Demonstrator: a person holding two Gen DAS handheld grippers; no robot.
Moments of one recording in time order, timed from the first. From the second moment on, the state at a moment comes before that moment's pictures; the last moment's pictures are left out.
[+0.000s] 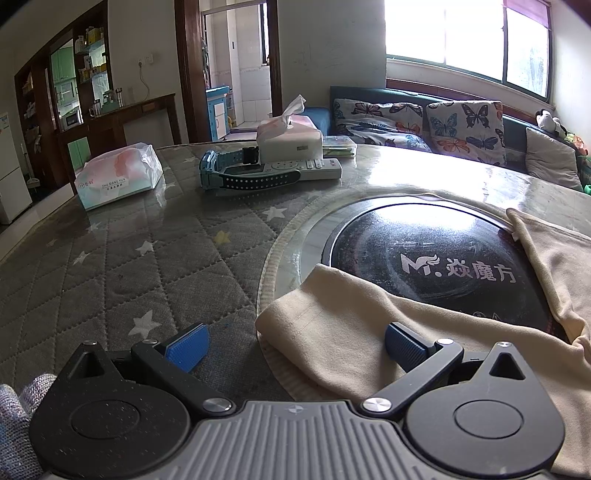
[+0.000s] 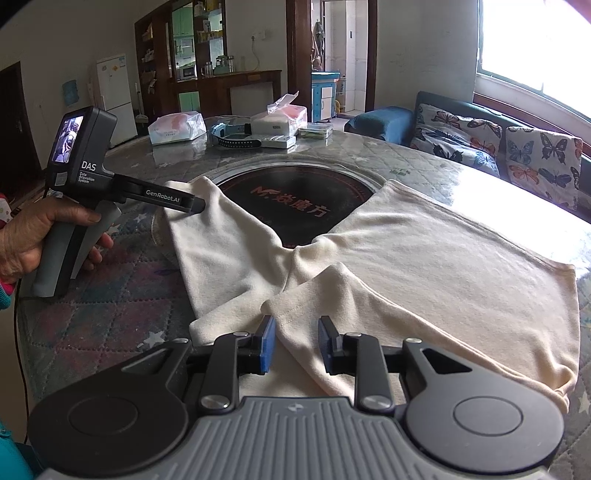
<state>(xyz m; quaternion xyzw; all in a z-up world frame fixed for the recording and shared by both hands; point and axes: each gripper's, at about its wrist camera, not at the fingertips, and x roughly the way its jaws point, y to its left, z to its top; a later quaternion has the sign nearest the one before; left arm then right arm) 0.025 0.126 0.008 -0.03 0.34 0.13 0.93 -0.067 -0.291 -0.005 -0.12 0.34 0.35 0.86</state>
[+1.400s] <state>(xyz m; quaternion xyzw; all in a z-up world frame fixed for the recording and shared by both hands) 0.028 0.146 0.019 -0.05 0.33 0.15 0.93 -0.063 -0.298 -0.002 -0.11 0.32 0.35 0.87</state>
